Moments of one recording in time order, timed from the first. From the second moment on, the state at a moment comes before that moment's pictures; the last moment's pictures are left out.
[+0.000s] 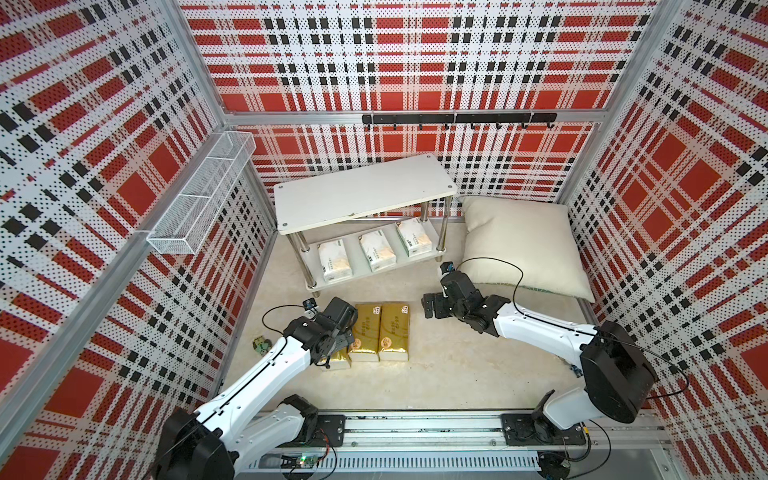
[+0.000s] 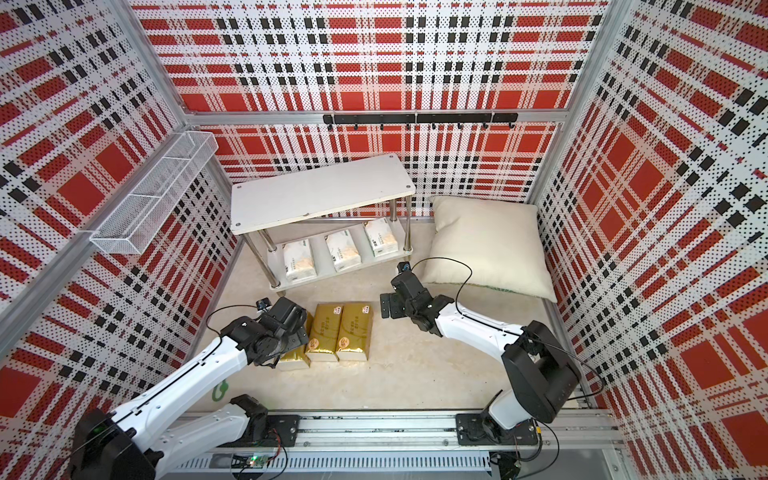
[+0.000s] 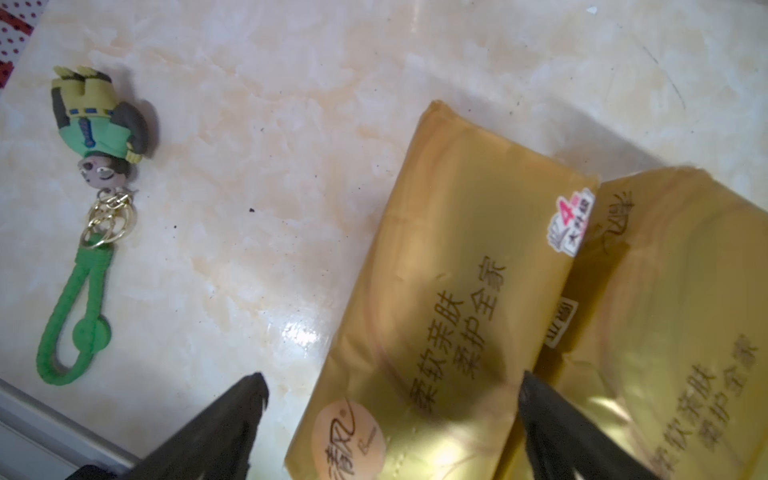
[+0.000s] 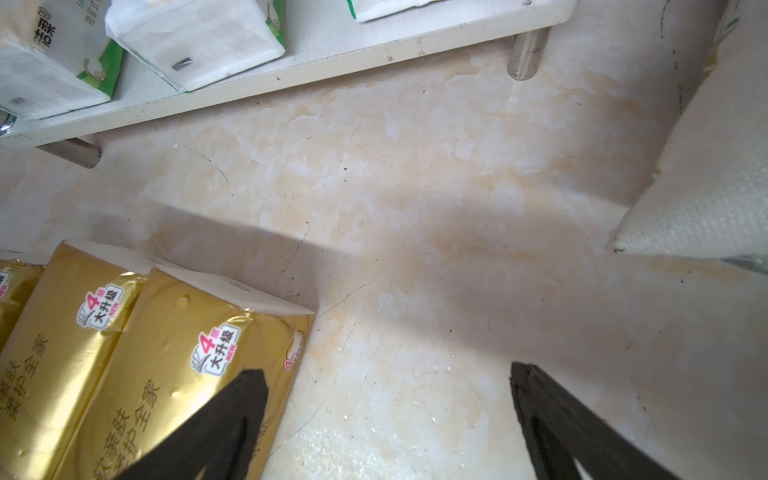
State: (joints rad) left arm -0.49 1.04 0.72 -0.97 -0.37 -0.91; right arm 0.73 1.51 0.92 -0.20 0.17 0.46
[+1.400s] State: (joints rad) left arm -0.46 1.24 0.75 -0.94 -0.24 -0.65; right arm 0.73 1.51 0.88 -0.16 0.17 0.48
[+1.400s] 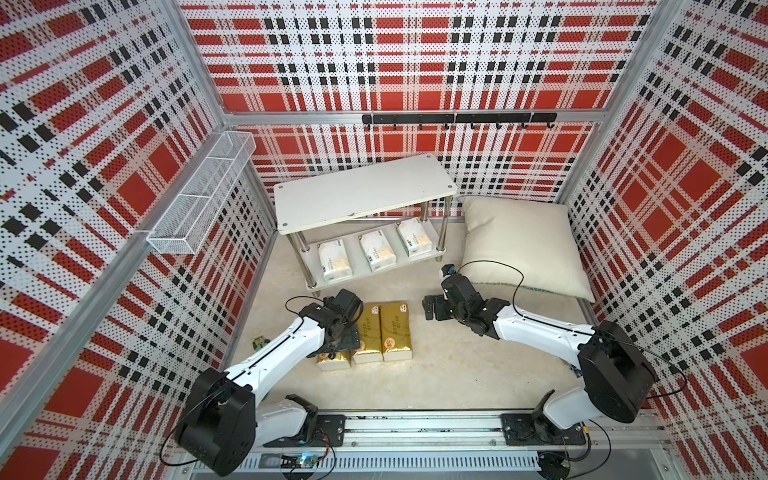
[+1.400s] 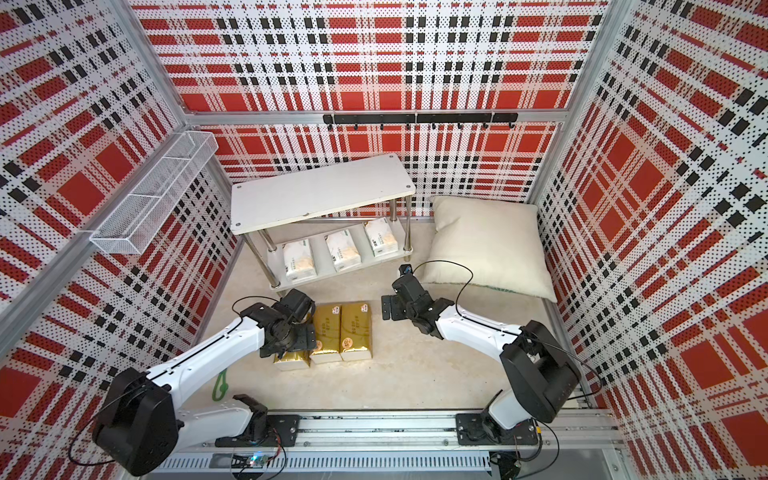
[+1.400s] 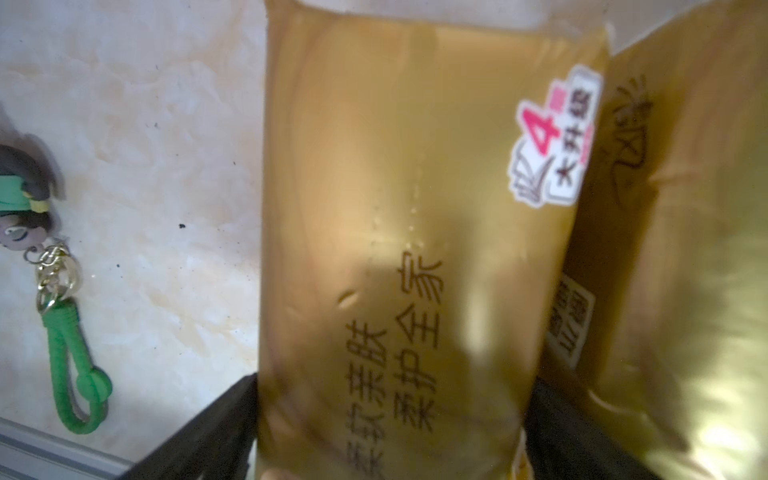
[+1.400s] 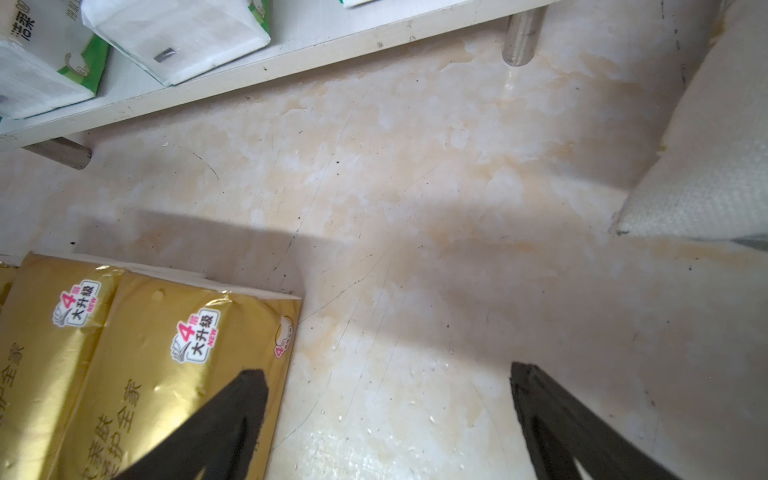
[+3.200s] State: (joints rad) left arm -0.75 1.14 0.57 -0.85 -0.28 -1.10; right arm 0.73 1.51 0.88 -0.16 0.16 0.48
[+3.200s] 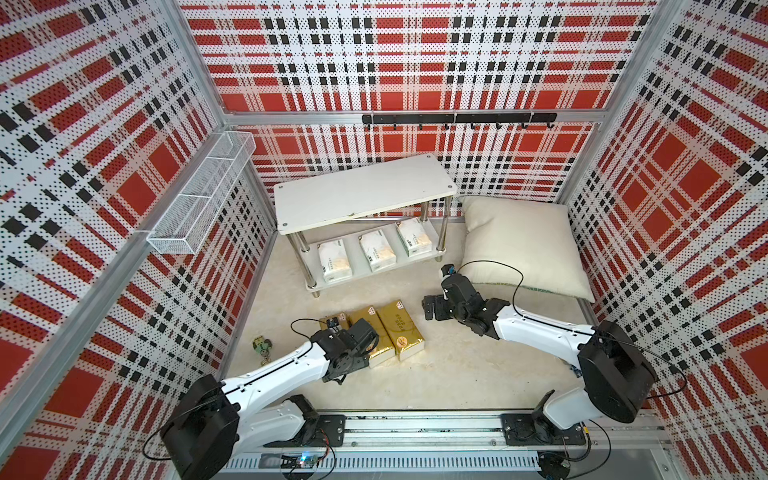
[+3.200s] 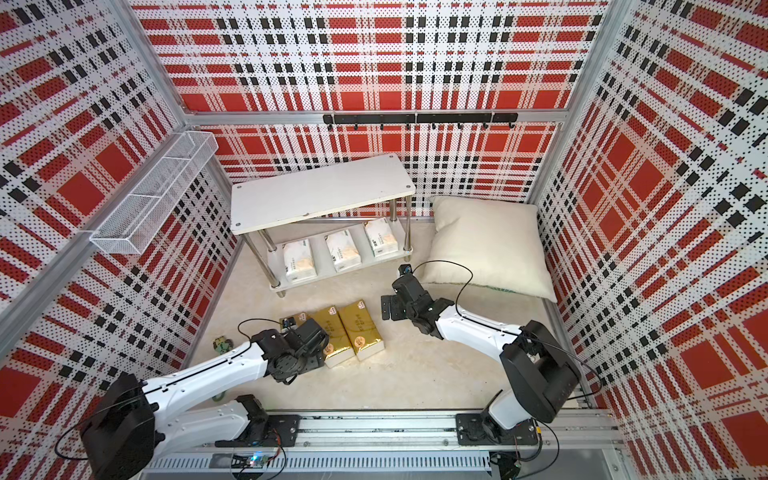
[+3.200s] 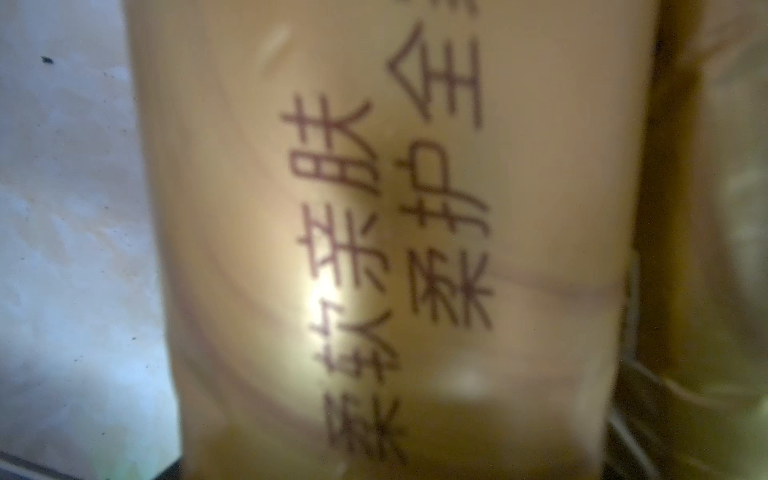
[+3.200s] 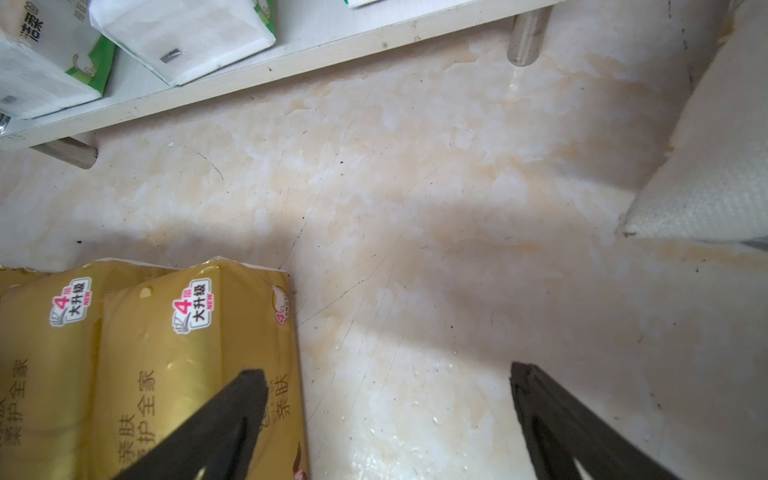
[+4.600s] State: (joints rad) left arm -0.88 1.20 1.12 -1.21 -0.47 -1.10; right arm 0.73 1.53 0.88 -0.15 0.15 0.48
